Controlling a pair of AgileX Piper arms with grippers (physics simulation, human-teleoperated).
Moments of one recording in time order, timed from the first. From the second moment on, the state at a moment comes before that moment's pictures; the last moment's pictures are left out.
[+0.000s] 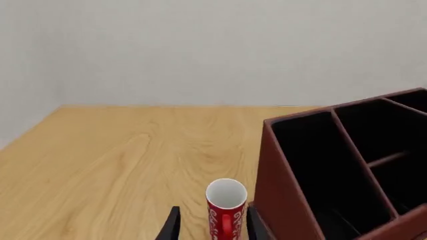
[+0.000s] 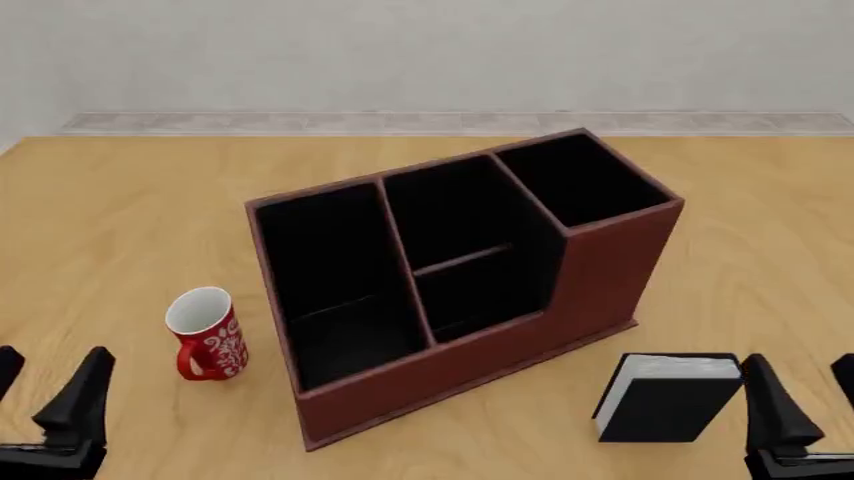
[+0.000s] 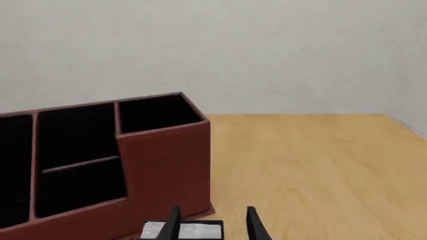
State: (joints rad) left arm -0.01 0.05 -0.06 0.06 -0.01; right arm 0.00 0.00 0.00 0.00 0.00
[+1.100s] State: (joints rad) left arm -0.66 0.50 -0.35 -0.02 0.04; right arm 0.00 0.00 -0.01 0.02 0.01
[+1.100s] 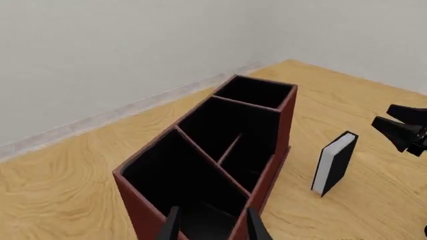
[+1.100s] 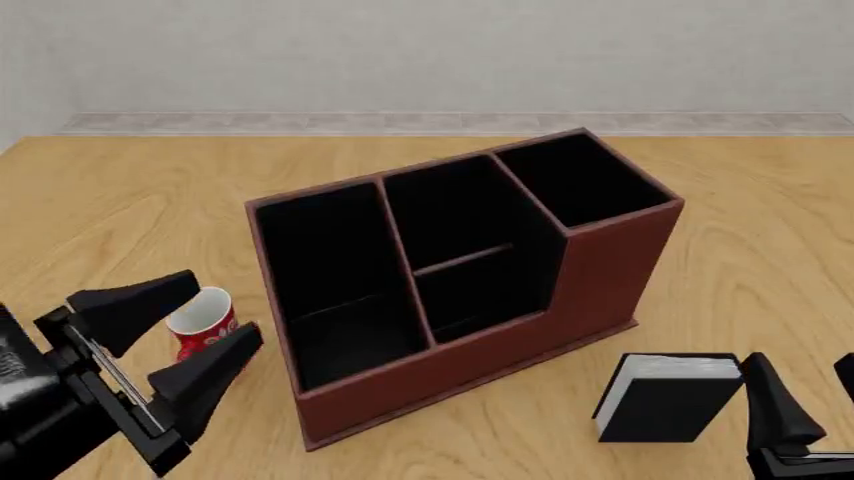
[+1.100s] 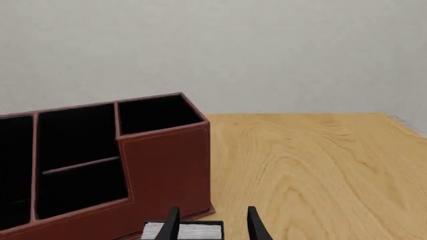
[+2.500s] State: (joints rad) left arm -1.04 1.41 -0.70 -0.35 0.00; right arm 0.00 0.00 -0.01 0.01 0.01
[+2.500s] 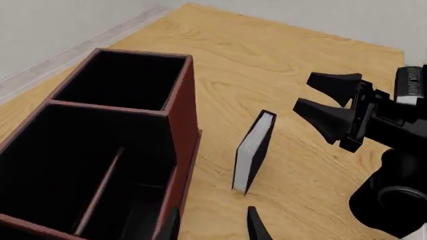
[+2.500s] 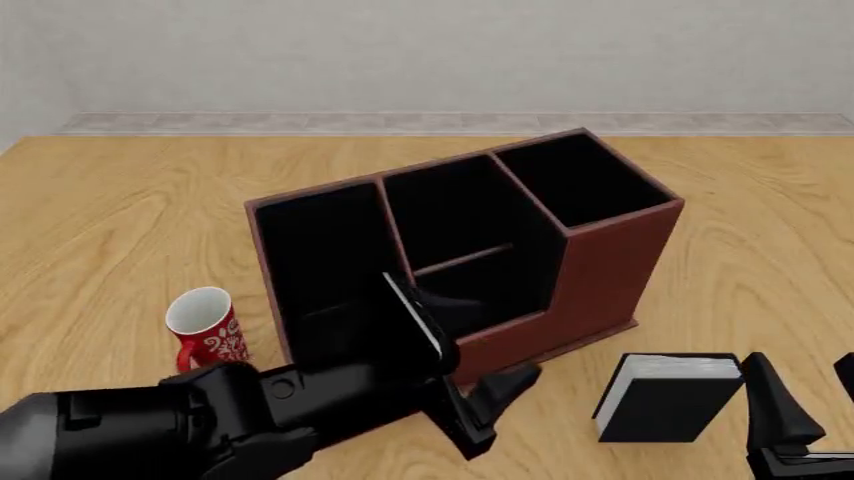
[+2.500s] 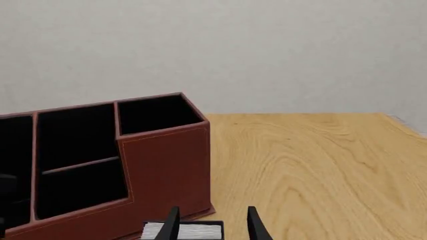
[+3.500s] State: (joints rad) left arm -1.14 1.68 -0.90 -0.36 0.02; right arm 0.00 0.00 -0.01 0.01 0.01
